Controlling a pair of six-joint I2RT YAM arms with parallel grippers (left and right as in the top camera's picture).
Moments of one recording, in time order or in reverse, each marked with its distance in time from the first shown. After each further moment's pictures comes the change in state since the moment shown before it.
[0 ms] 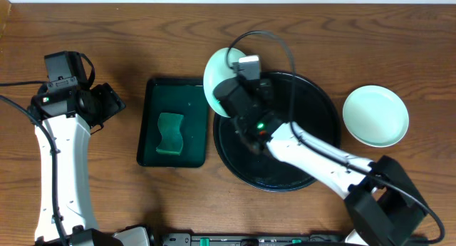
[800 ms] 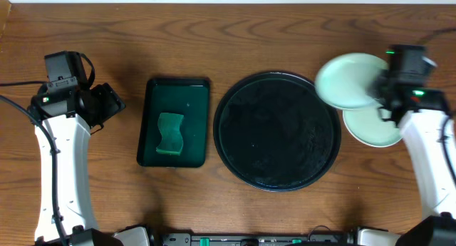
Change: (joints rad) left arm 0.000 0.000 0.000 0.000 0.000 0.000; right arm -0.938 -0.302 0.000 -0.592 -0.469 0.190
